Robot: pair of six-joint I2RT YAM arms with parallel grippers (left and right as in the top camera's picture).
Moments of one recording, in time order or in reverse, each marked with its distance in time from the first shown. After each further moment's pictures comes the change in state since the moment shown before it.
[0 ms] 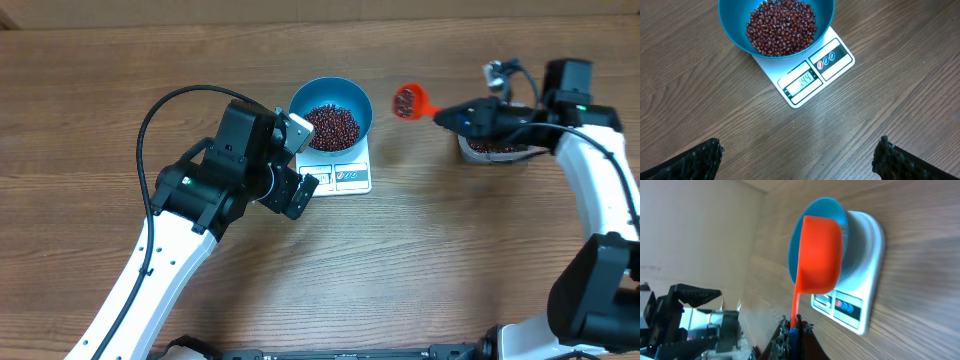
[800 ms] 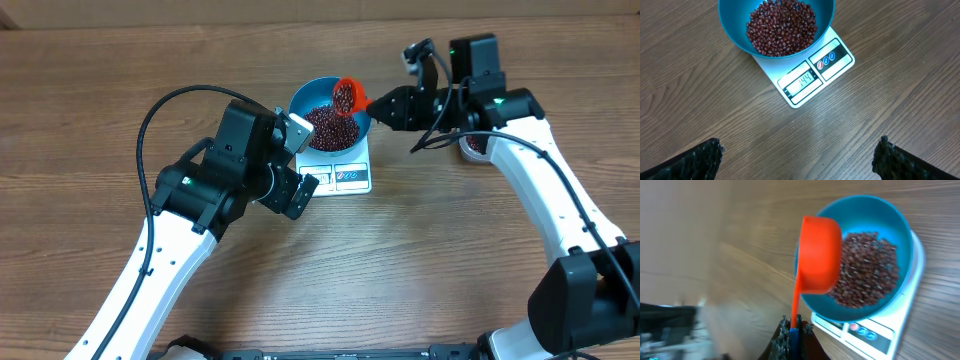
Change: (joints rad) left arm 0.000 0.000 0.000 0.000 0.000 0.000; right arm 0.344 0.000 0.109 0.084 0.371 0.178
